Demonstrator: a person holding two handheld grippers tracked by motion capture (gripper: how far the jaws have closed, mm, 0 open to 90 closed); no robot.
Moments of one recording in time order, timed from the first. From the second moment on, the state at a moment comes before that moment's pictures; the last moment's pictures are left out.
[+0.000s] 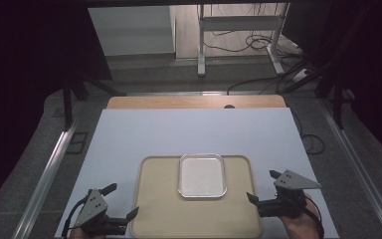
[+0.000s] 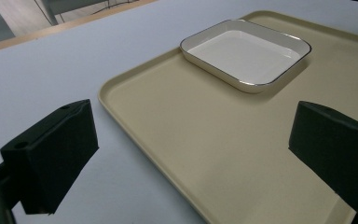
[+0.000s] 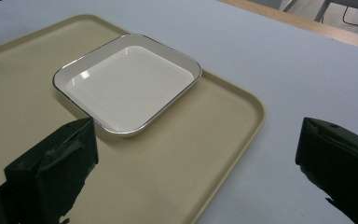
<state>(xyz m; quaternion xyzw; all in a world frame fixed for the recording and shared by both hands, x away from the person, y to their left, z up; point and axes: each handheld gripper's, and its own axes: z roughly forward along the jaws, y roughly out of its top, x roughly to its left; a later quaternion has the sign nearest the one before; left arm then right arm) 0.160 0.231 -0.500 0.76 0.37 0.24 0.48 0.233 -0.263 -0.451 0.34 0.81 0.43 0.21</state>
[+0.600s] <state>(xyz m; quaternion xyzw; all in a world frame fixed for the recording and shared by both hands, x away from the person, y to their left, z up) 0.160 0.231 -0.500 0.76 0.37 0.24 0.48 0.220 -0.285 -0.452 0.37 0.79 0.44 0.21</state>
